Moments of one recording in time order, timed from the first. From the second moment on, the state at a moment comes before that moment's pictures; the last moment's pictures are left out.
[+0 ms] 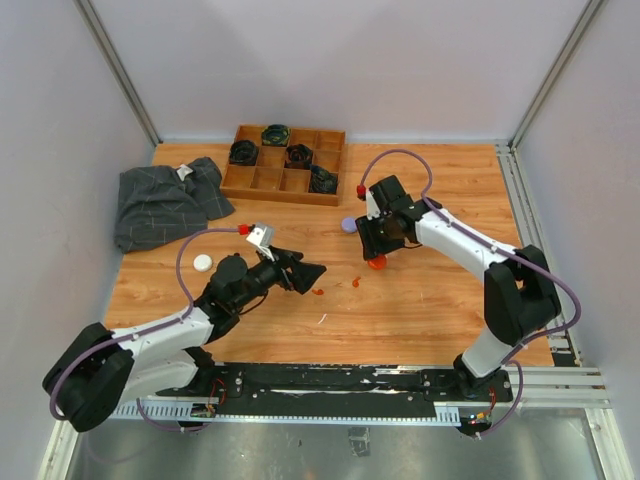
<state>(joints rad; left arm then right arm) -0.67 1.03 0.26 0.71 0.12 -0.52 0.52 1.65 1.19 -0.65 -0.10 0.09</state>
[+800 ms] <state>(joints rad) -0.73 1.38 0.29 1.14 0.09 -0.77 0.71 1.50 1.21 -0.38 -0.14 0.33</state>
